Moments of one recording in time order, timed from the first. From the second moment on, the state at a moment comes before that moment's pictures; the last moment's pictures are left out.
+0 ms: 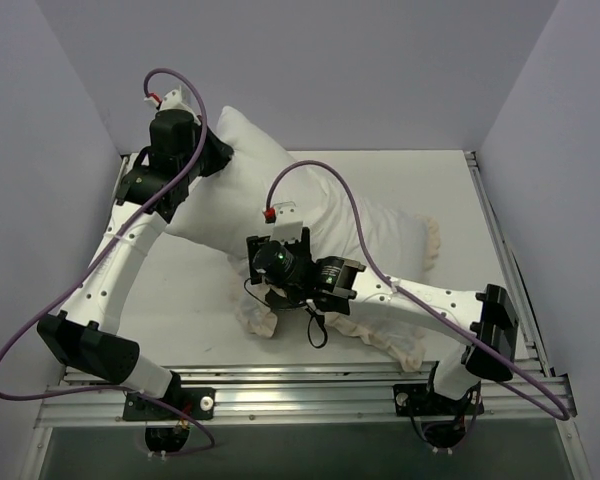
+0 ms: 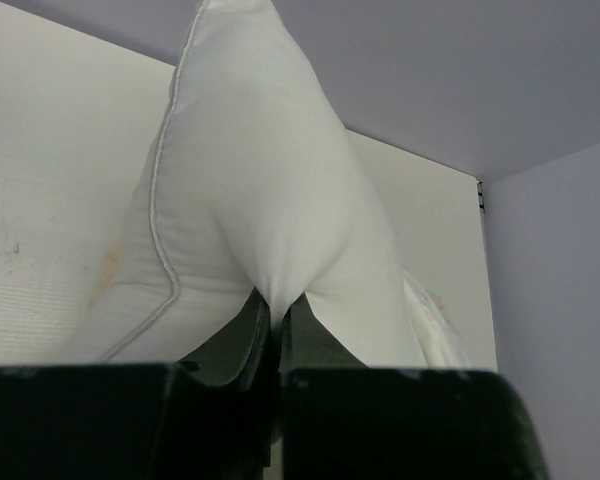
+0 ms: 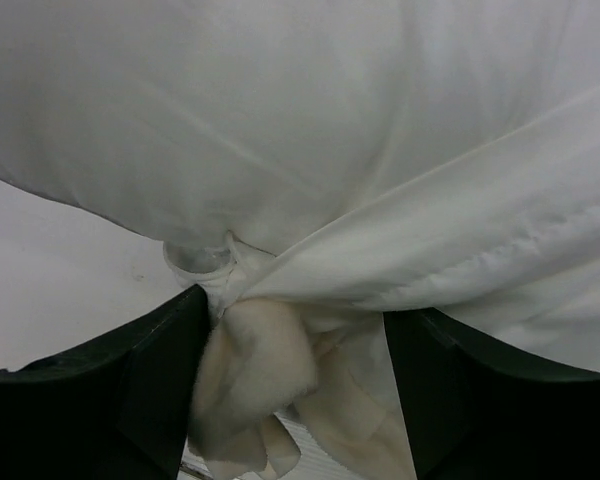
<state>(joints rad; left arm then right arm) -0.35 1.51 1.74 -0.57 -0.12 -0.68 1.19 1.56 1.37 -0.46 0.68 0.65</state>
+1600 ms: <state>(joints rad) -0.14 0.94 1.16 -0.94 0.36 -0.54 0.46 1.10 1.13 -0.48 0.08 0.32</state>
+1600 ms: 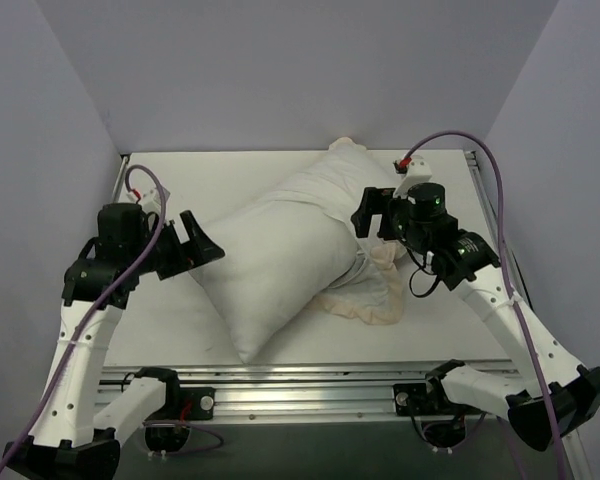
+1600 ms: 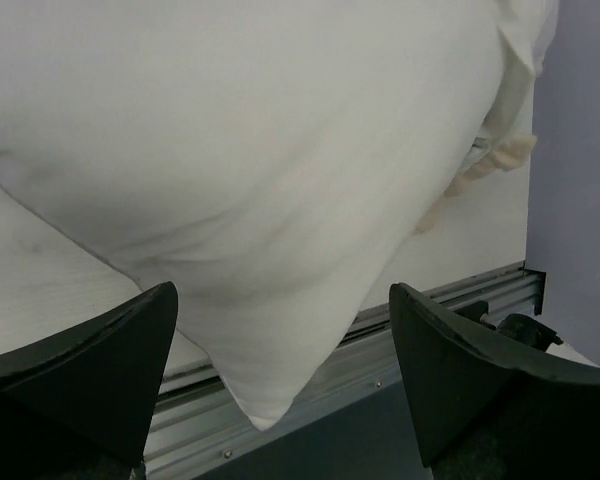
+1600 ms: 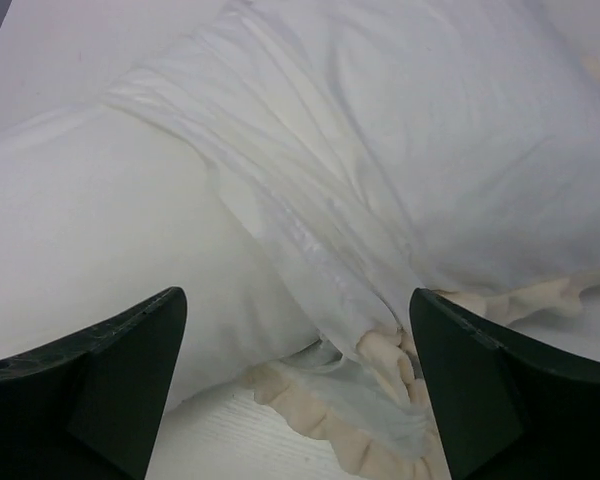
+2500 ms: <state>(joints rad) -0.31 1.48 1.18 -0.56 0.45 -0.36 0.66 2.02 1.94 -0.61 -0.15 -0.12</state>
